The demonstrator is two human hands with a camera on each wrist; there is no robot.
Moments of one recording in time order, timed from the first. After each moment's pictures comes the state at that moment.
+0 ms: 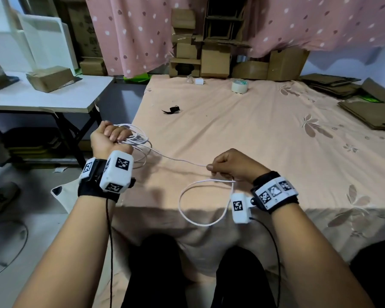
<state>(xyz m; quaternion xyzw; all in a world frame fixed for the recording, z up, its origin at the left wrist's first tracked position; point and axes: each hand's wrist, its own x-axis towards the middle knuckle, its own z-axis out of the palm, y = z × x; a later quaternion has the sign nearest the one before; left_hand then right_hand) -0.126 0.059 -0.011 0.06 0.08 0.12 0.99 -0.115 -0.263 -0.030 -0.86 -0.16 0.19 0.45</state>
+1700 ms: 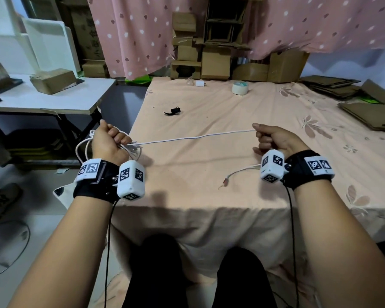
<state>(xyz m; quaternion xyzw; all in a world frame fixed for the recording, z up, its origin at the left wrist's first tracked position) -0.131 0.058 -0.006 0.26 0.19 0.19 0.93 -0.068 -0.340 0.013 -0.63 0.12 0.15 0.75</state>
